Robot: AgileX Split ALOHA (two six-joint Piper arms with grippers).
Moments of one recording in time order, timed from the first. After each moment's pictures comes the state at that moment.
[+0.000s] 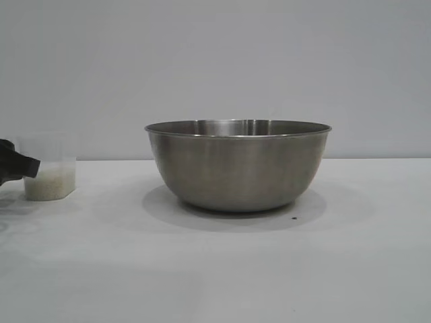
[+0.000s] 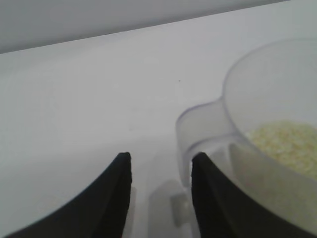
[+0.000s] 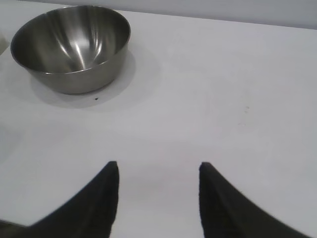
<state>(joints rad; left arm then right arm) -0.12 2.17 -0.62 -0.12 -1.14 0.14 0.35 -0.02 -0.49 -0.05 1.14 0.06</state>
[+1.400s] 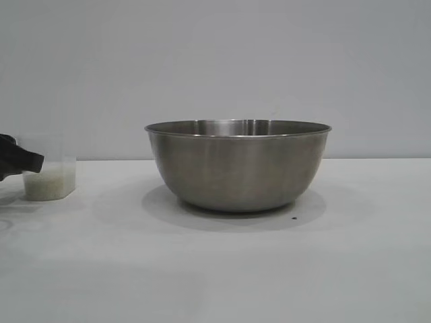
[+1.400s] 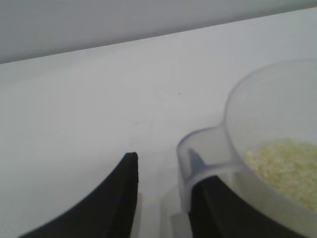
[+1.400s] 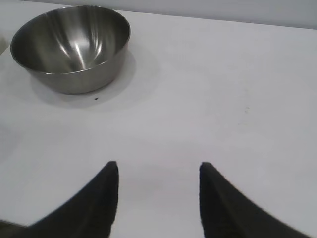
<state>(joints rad) -0.12 2.17 -0.64 -0.11 -1.14 0.14 0.35 -0.02 -0.49 -0.05 1.14 0.06</state>
